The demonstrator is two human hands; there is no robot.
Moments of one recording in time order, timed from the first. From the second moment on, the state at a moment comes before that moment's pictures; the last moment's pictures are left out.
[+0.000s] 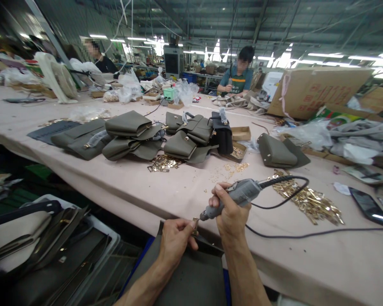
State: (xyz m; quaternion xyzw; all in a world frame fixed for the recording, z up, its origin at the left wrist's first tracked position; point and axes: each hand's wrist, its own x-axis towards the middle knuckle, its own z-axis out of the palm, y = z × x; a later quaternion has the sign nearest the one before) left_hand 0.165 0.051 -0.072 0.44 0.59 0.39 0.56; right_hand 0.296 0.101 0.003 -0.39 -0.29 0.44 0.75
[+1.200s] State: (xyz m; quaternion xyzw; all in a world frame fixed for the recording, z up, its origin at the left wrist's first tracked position) left_hand 0.167 0.049 -0.060 0.44 0.62 0.38 0.53; right_hand 0.302 0.100 0.006 -0.40 -0.28 0.43 0.76
